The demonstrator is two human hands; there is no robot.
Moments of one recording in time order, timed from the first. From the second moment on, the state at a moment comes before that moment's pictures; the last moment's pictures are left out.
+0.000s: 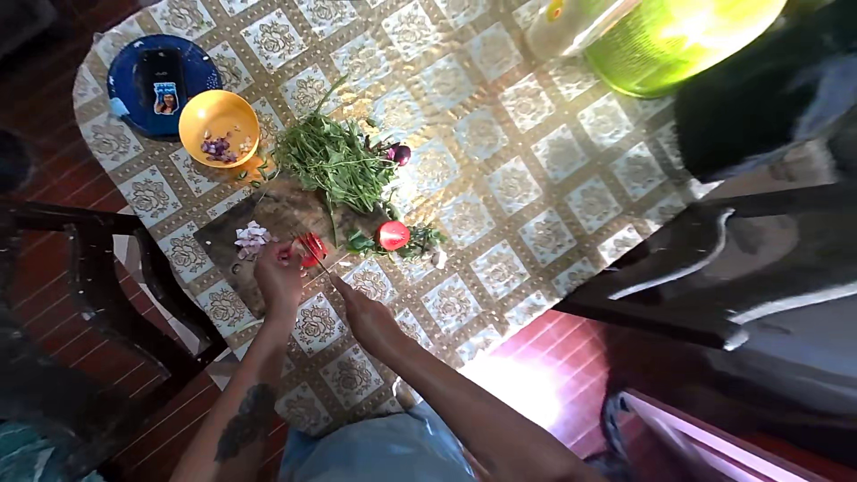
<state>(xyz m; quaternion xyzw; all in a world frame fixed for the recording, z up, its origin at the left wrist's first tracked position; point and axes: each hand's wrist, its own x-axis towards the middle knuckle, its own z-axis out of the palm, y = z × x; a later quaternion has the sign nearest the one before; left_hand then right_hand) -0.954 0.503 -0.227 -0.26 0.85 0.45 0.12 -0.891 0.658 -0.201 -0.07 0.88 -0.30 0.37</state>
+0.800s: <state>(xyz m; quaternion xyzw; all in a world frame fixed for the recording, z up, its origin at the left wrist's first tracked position) -0.949 0.499 -0.232 -0.25 0.85 0.46 0.10 -0.910 0.634 -0.211 -0.05 0.87 -0.30 0.39</state>
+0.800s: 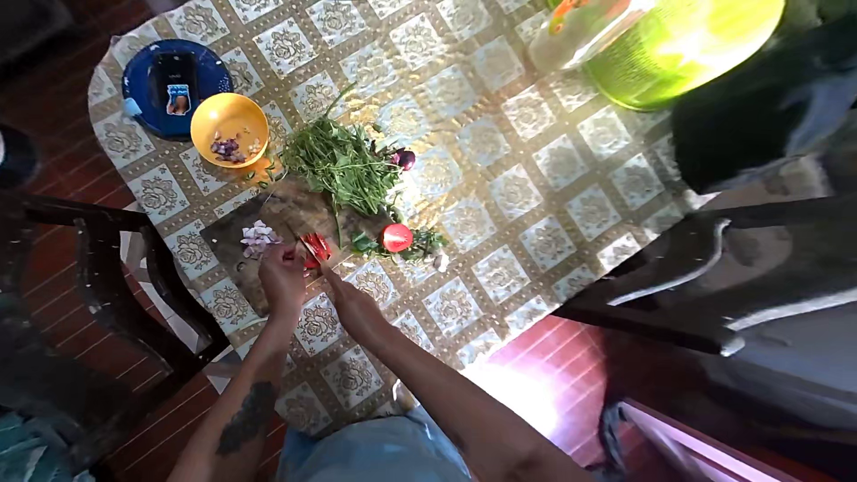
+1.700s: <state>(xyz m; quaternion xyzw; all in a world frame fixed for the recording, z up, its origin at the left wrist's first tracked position) -0.946 0.504 -0.230 -0.24 0.84 0.47 0.11 -0.912 0.634 -0.223 -0.04 0.88 -0.34 0.34</state>
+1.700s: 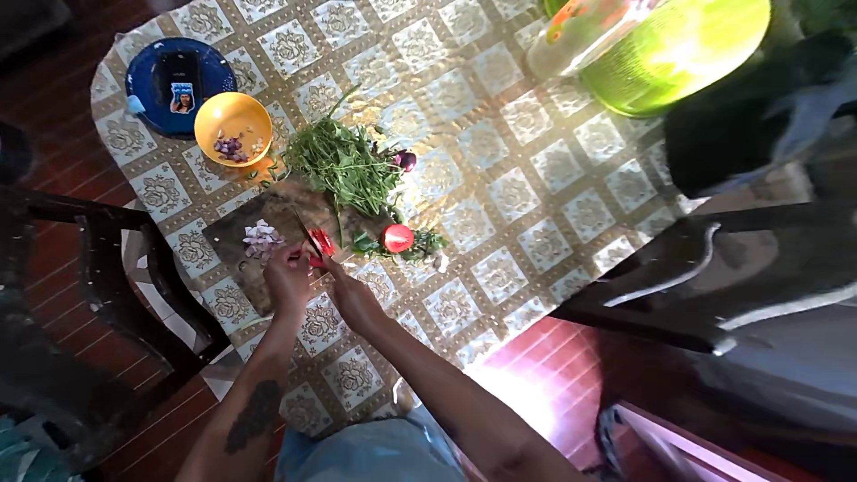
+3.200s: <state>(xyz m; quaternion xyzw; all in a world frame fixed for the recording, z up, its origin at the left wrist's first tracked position) -0.943 0.500 -0.237 -0.26 0.84 0.46 0.10 -0.907 0.635 -0.213 -0.03 0.86 -0.36 0.36</state>
